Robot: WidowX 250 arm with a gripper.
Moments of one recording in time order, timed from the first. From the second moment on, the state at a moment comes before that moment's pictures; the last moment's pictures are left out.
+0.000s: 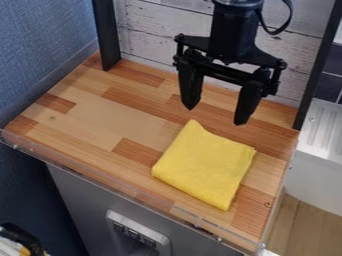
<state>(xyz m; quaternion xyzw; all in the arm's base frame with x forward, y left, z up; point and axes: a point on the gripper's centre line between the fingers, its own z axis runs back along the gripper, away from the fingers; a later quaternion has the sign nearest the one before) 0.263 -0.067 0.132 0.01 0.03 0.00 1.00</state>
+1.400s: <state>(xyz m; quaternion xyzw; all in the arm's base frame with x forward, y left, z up) 0.290 -0.066 0.116 0.00 -0.02 -0.17 0.99</state>
